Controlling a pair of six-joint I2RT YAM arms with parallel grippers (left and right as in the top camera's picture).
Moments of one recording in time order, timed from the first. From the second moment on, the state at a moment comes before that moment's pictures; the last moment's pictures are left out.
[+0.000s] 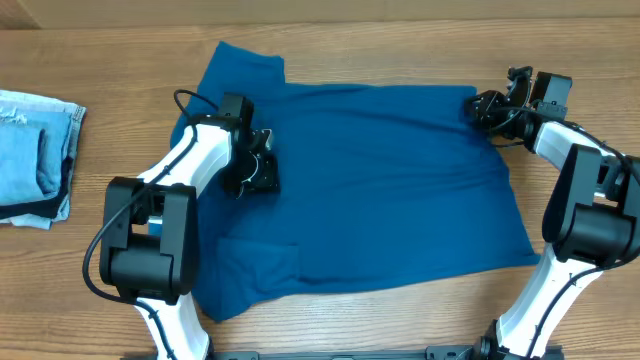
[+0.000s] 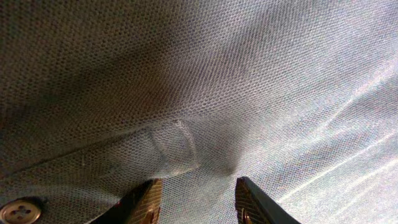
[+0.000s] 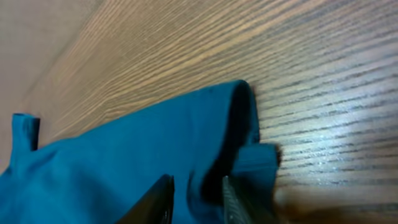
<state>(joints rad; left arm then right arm) -0.17 2.00 1.30 -0.84 0.30 -0.12 -0.27 2.18 1.35 -0.05 -0.61 0.31</state>
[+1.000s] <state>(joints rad) -0.17 2.00 1.30 -0.84 0.30 -0.12 -0.29 2.03 1.36 -0.40 -0.18 0.36</state>
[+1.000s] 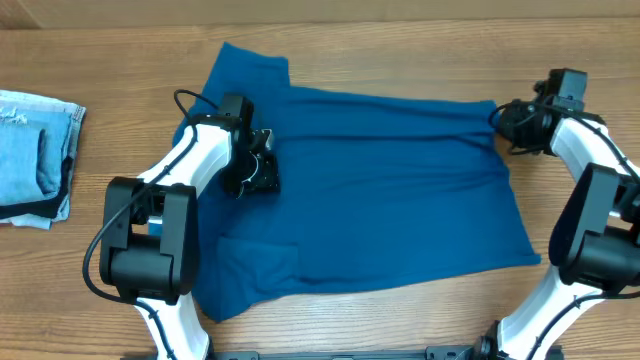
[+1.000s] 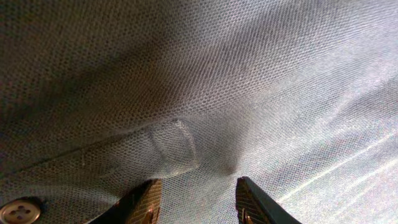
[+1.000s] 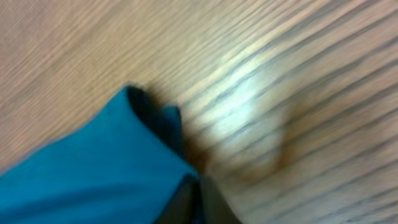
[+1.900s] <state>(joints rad) -0.17 2.00 1.30 -0.84 0.30 -0.12 -0.24 2.16 1.36 -0.07 -0.38 0.37</state>
